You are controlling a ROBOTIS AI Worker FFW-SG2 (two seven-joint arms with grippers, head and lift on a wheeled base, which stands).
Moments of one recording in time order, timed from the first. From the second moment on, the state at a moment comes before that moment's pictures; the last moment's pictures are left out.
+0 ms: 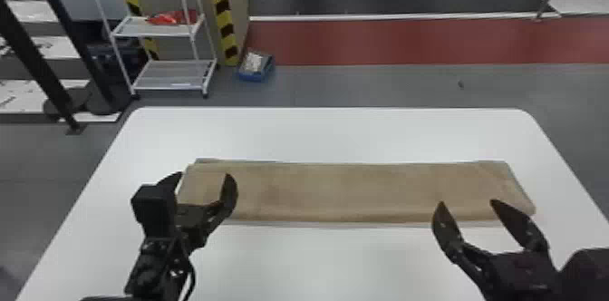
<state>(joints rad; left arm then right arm) 0.28 0.04 0.05 -1.75 0.00 0.09 -0.02 0.57 0.00 -0.06 -2.05 -0.11 0.03 0.22</state>
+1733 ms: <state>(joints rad) -0.09 0.12 0.25 -1.29 0.01 0.33 -0.28 0.56 0.00 -0.07 -2.03 -0.11 0.04 0.23</state>
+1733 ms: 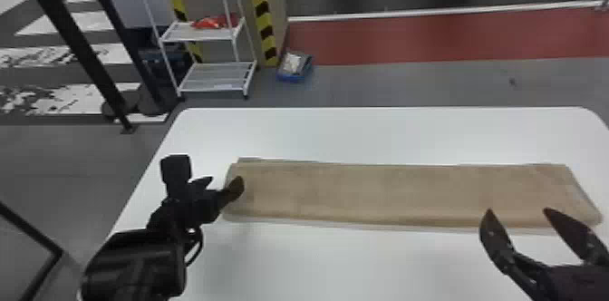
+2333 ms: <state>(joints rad) -0.11 0.12 0.25 -1.27 0.00 0.40 -0.30 0.56 0.00 -0.06 -2.03 -0.11 0.04 0.23</state>
